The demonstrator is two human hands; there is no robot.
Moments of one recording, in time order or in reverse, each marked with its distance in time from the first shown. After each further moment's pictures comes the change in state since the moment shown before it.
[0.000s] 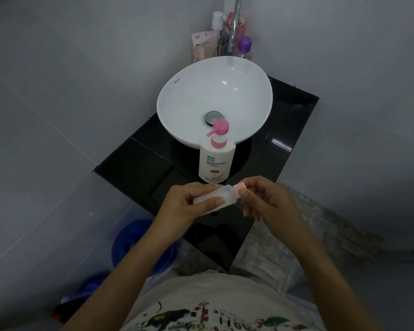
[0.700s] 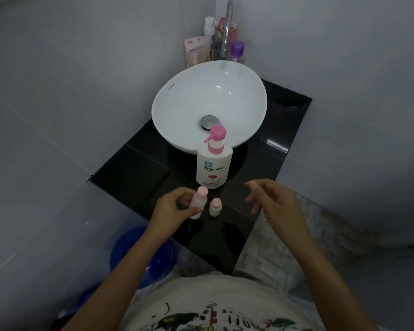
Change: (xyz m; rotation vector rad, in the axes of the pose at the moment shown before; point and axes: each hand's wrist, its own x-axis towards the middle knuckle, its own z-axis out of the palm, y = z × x) left_hand 0.035 -0.072 -0.030 0.300 0.095 -0.132; right_hand 0.011 0.017 0.000 -0.003 0.274 0.133
